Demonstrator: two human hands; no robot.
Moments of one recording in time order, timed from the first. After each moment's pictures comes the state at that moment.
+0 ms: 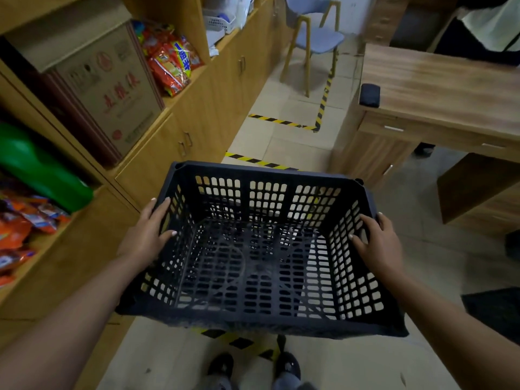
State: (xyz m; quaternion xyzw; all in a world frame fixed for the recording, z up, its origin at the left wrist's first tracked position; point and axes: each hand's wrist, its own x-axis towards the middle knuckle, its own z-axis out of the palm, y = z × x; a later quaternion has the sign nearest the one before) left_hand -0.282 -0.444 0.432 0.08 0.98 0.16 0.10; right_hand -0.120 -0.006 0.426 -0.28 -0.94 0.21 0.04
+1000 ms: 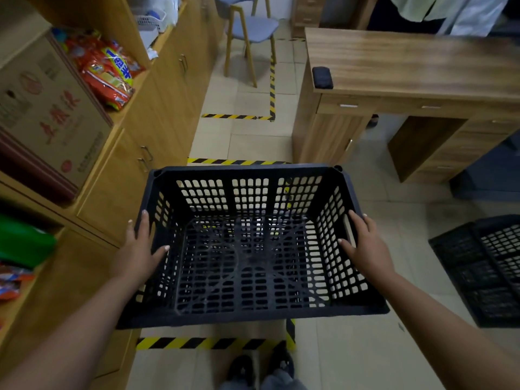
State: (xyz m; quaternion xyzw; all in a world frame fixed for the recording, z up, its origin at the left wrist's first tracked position) left_hand -0.344 -0.461 0.403 0.11 0.98 0.09 0.14; right_hand -0.095 -0.078 0.419 -0.39 -0.89 0.23 0.03
